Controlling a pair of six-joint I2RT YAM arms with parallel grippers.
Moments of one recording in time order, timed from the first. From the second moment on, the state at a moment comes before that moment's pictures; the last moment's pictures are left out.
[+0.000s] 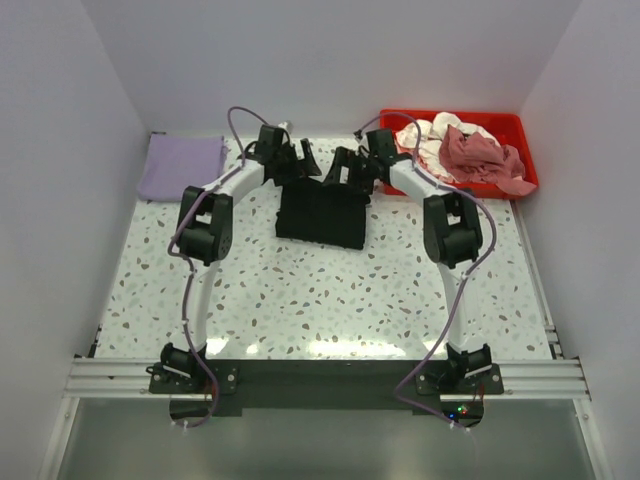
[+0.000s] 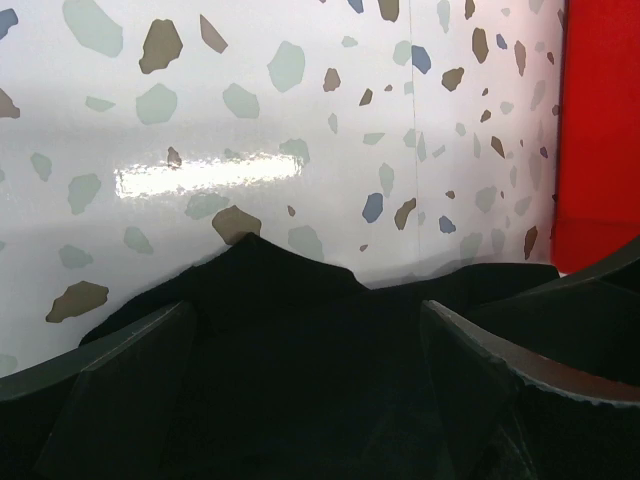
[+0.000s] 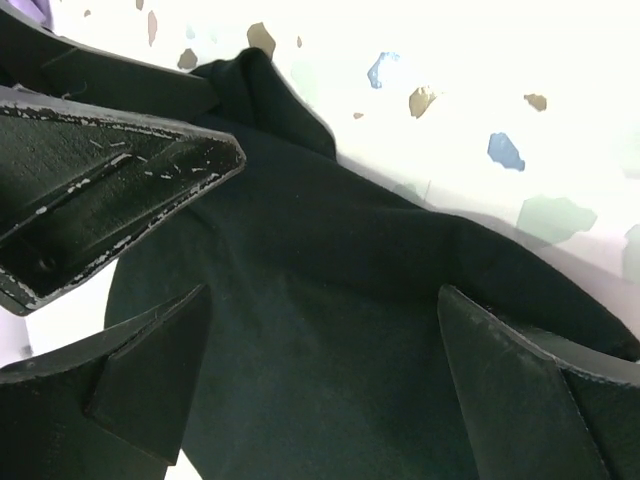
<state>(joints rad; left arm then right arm) -0.29 2.42 1.96 -0.28 0.27 -0.54 0.31 2.36 1.91 -0.35 -0.45 0.50</state>
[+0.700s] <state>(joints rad) -0.33 1.85 1.44 -0.12 0.30 -0.53 0.37 1.84 1.48 -0.34 -0.55 0.38</state>
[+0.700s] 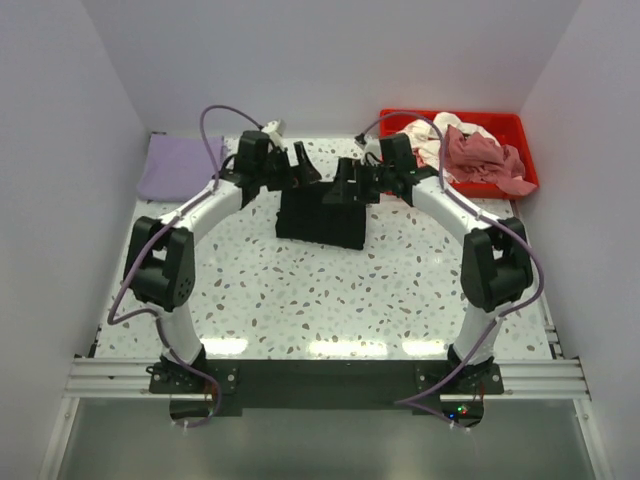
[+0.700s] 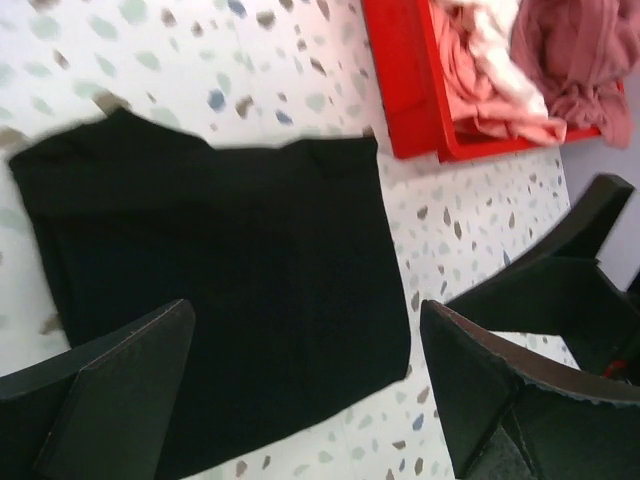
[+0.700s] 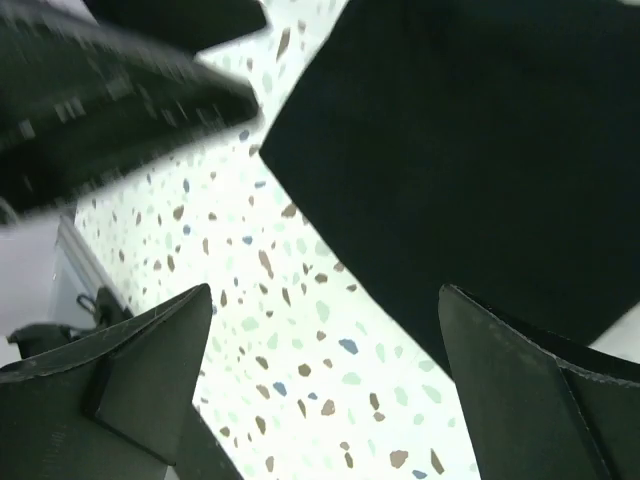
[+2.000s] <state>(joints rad) -0.30 1.76 1.23 -0.23 0.07 -0.50 0.33 1.52 1.22 -0.40 -0.44 0.31</state>
